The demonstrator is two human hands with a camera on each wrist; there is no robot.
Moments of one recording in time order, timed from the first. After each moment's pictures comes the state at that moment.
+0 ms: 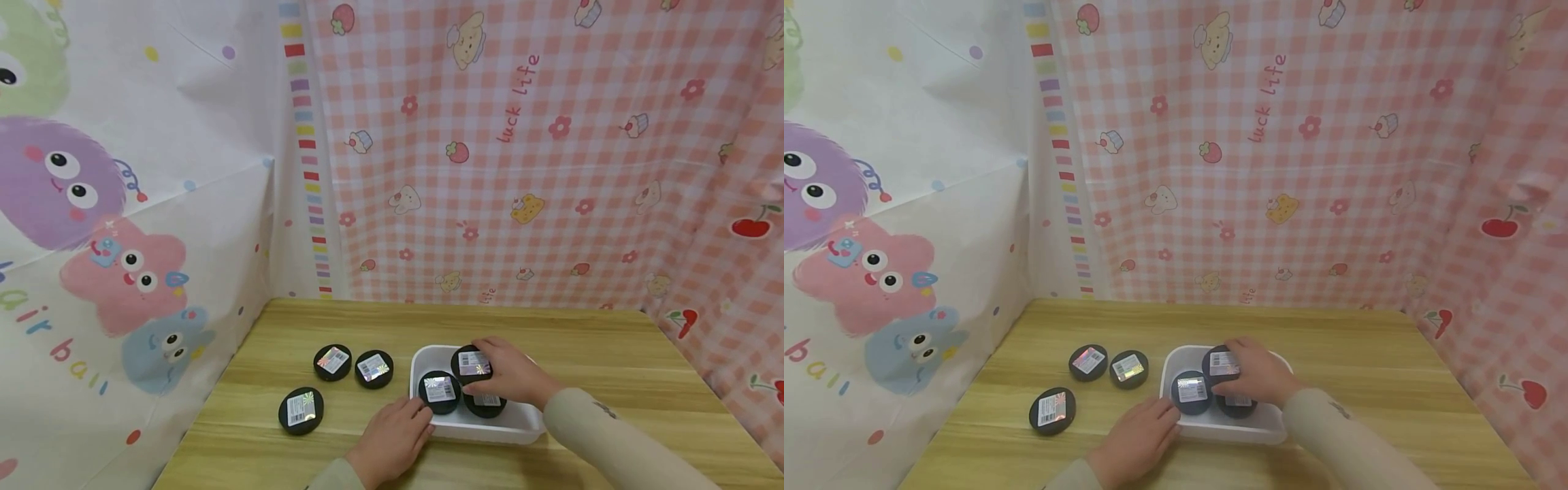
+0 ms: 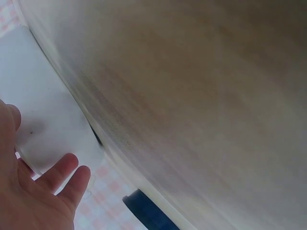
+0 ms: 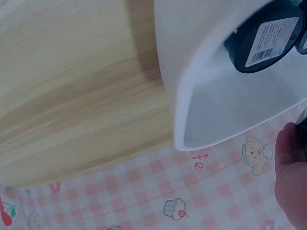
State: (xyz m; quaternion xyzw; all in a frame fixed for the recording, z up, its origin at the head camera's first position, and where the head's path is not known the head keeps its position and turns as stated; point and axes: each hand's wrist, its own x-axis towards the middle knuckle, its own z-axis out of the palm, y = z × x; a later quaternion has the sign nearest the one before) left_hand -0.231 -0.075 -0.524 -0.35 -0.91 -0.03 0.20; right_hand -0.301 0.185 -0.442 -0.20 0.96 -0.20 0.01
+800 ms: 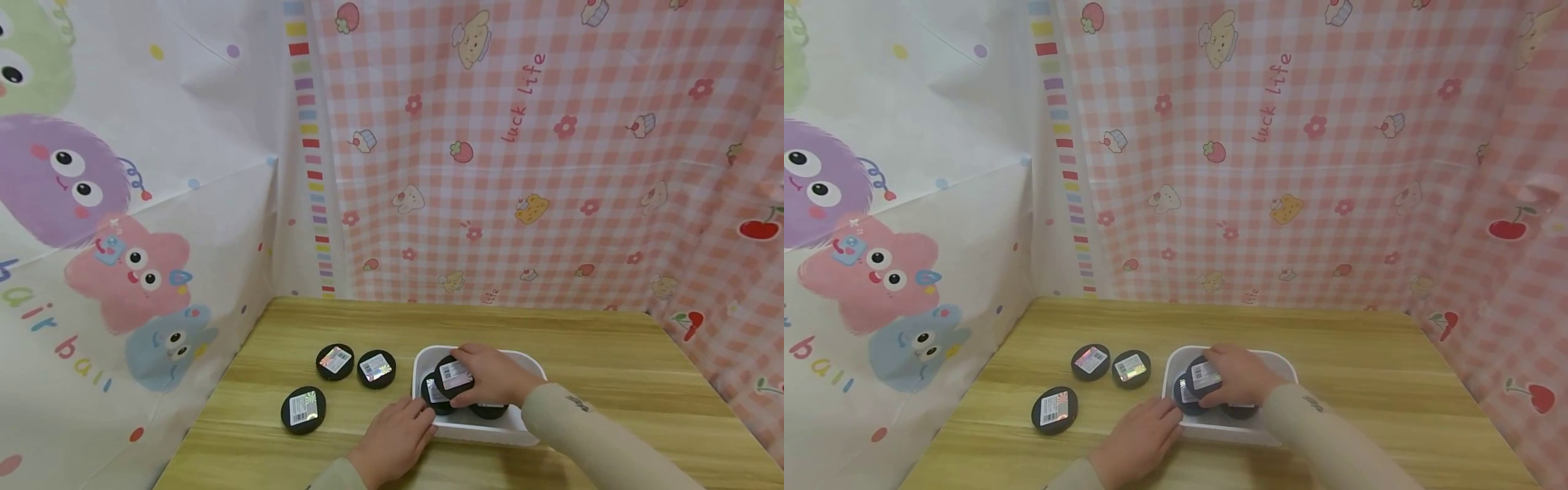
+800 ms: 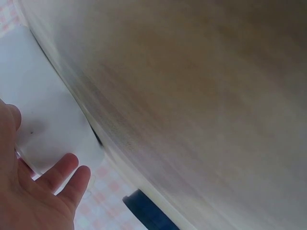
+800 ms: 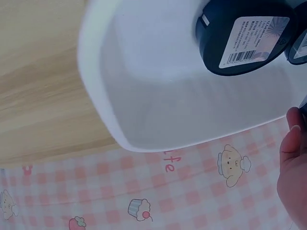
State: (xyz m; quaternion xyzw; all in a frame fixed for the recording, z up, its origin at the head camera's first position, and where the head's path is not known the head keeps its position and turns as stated) left_hand -0.229 -0.074 -0.520 -0.35 -0.91 -0.03 0.21; right_hand -0.306 0.155 -0.442 -0.29 0.95 -0.14 0.04
